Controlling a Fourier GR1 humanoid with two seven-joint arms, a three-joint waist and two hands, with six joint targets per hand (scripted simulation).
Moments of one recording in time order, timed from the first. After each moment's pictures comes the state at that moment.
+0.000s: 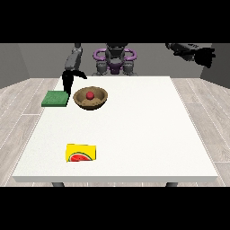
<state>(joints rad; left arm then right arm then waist) -0.95 0.59 0.36 -0.92 0.27 -0.22 -0.29 -0.36 -0.17 -0.28 -1.40 -0.28 0.06 -0.09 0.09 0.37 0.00</state>
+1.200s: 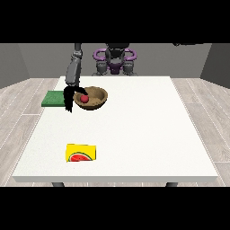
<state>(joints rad) -1.11 0.75 0.39 -1.07 0.38 -0.26 -0.04 -0.57 -0.22 -0.37 -0.86 -0.31 0.15 -0.37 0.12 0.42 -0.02</state>
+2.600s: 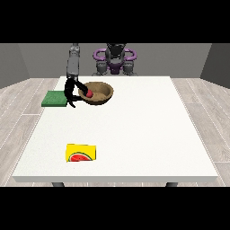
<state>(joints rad) -1.07 0.82 0.44 -0.89 0.41 -0.34 -0.06 -0.65 -0.28 -0.18 -0.87 -0.01 -0.20 0.00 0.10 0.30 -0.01</state>
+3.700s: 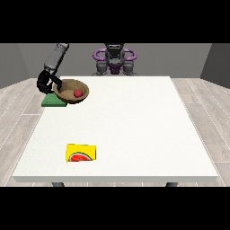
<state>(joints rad) -0.93 0.92 0.49 -0.80 0.39 -0.36 -0.20 -0.67 -0.49 -0.21 -0.81 0.00 -0.01 0.05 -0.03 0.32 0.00</state>
